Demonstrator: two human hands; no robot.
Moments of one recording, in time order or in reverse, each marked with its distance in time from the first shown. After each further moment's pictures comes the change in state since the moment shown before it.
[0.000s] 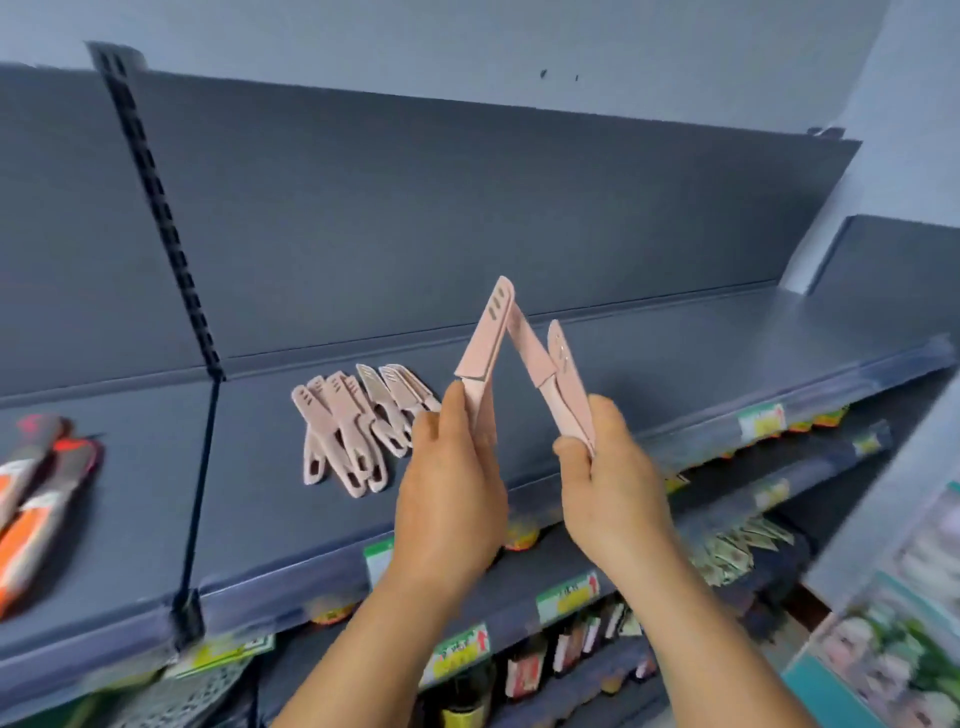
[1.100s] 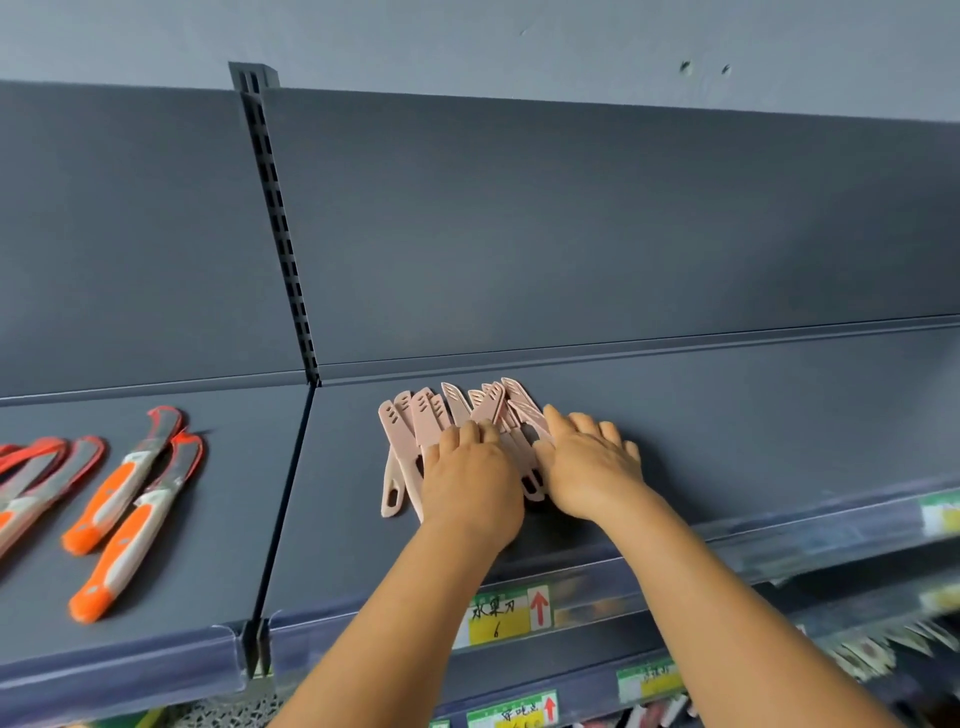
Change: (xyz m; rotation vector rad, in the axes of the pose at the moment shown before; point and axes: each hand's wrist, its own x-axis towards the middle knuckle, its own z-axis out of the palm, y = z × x) left_hand 0.079 -0.060 -0.005 0.712 -0.317 -0.234; right_hand 0.109 -0.016 0.111 -0.495 -0.549 -0.089
